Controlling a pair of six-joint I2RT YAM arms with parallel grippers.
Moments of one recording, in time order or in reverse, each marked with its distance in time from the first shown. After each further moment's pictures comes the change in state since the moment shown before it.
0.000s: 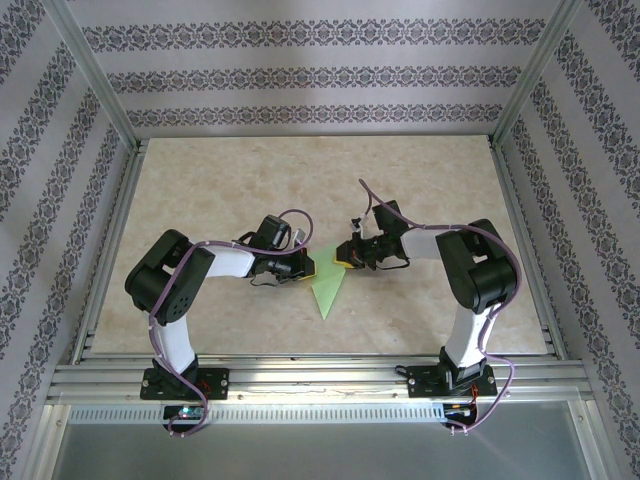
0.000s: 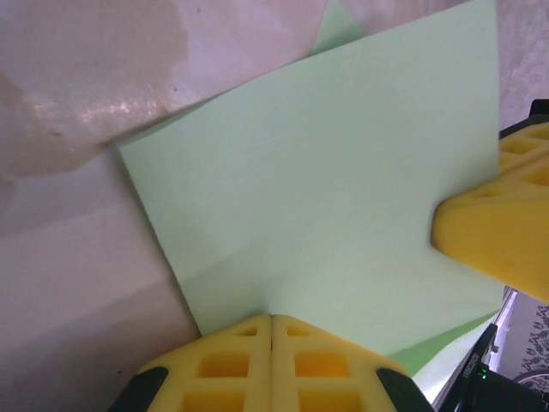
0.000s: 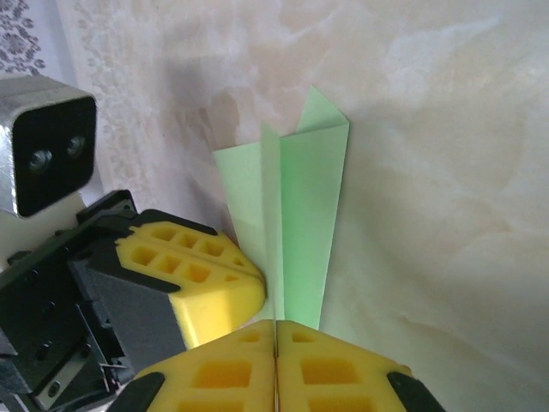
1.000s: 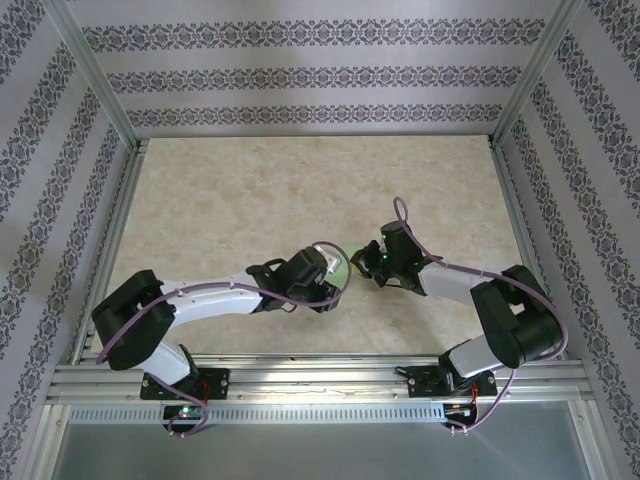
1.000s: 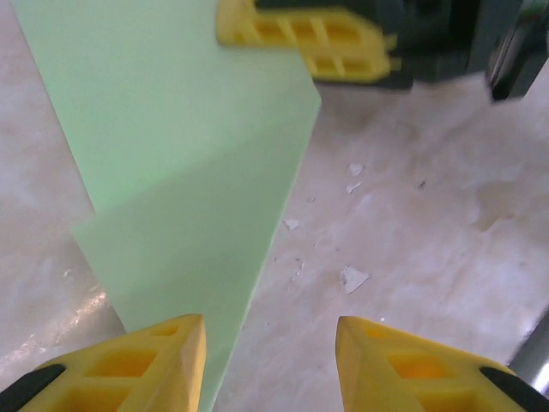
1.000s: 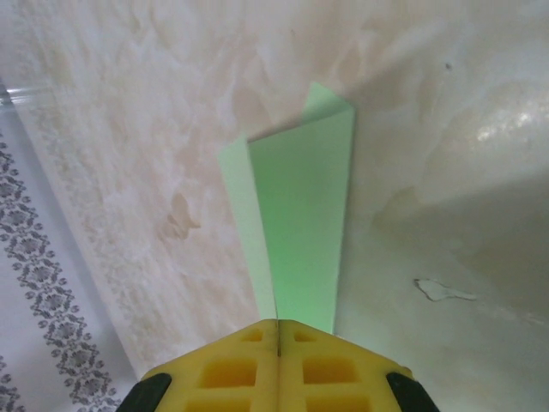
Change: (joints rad) left arm -0.444 -0.287 0.010 -0.259 -0.553 0.337; right arm 0.093 -0.380 -0.312 0.182 0.491 0.606
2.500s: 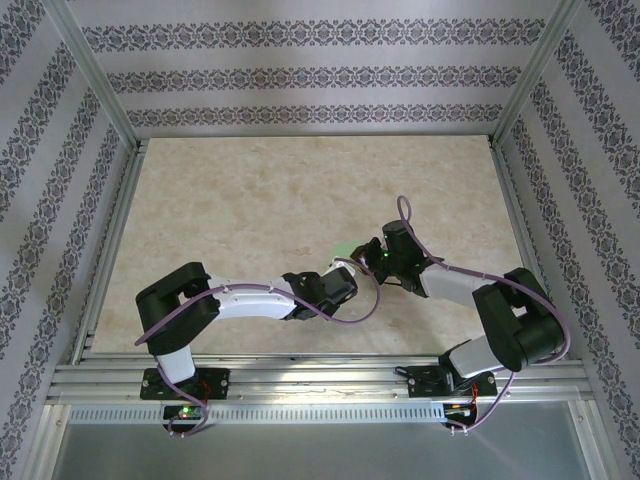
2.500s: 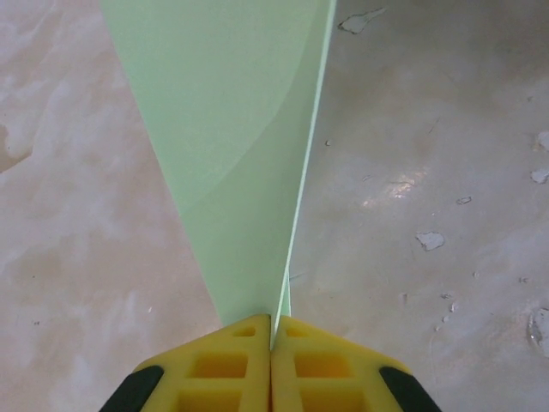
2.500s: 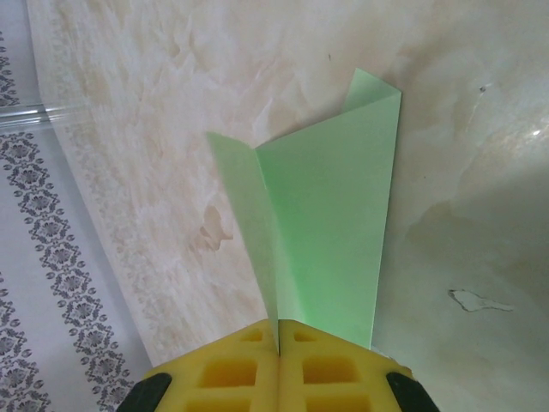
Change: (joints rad) left arm -0.113 0.214 0.140 -0.119 -0.396 0.116; right arm 0.002 -0.015 -0.013 0.052 0.010 0.039
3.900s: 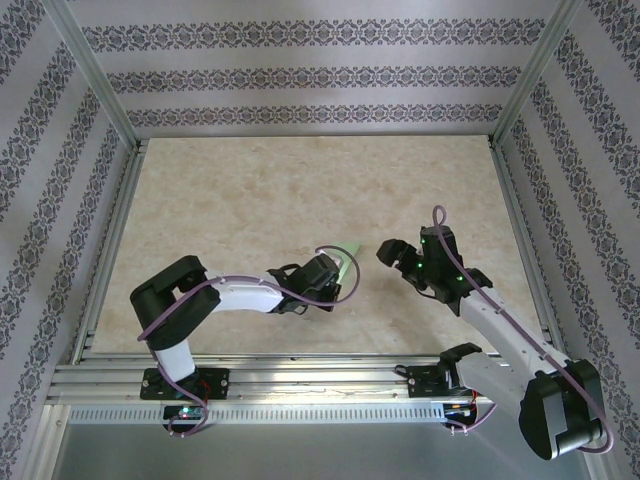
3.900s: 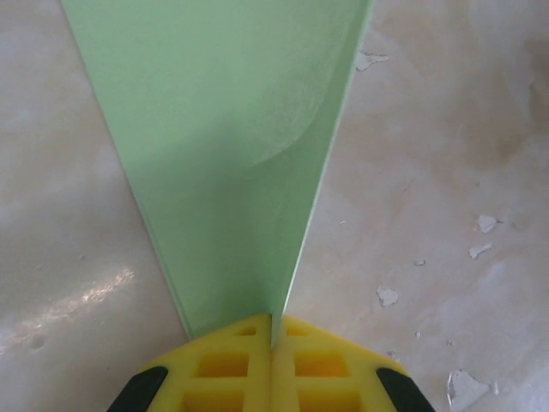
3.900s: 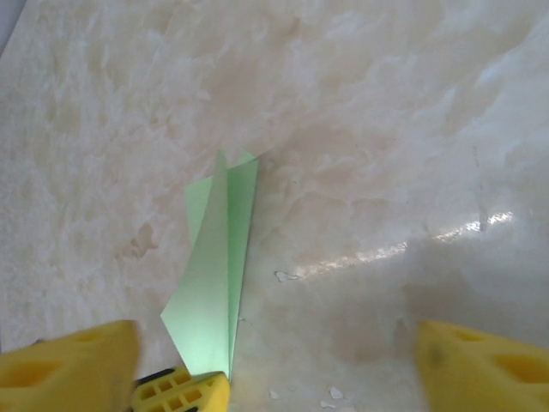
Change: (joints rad) left arm 0.146 -0.015 -0.150 0.305 0.359 -0.263; right arm -0.141 -0.485 -0.005 -0.533 0.164 -0.456
